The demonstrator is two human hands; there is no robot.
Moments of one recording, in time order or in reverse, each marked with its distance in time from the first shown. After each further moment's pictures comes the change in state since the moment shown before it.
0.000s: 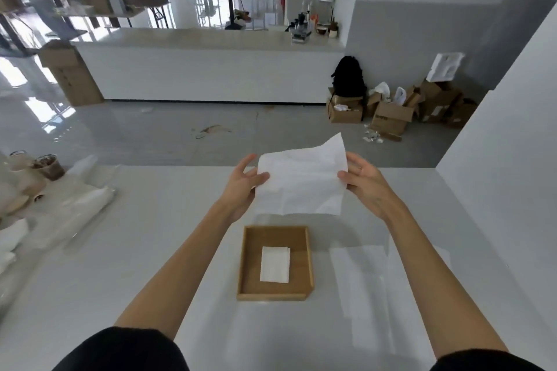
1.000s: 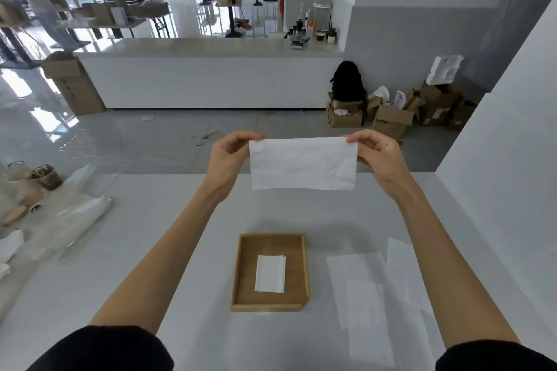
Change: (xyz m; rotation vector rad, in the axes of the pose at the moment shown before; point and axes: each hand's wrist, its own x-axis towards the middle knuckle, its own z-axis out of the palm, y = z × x) left_hand 0.000 0.063 0.032 0.262 0.048 0.511; right_hand -0.003 -0.068 -0.017 -0.127 0.090 -0.346
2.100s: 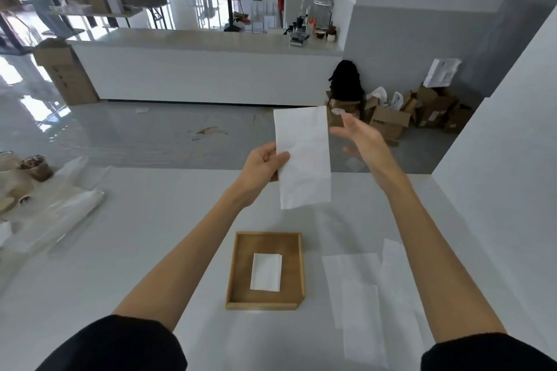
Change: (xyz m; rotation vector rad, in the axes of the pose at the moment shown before) left_hand -0.001 -0.024 0.043 -0.017 -0.230 -0.258; right_hand 0.022 -0.014 0.026 -0.210 -0.042 0.122
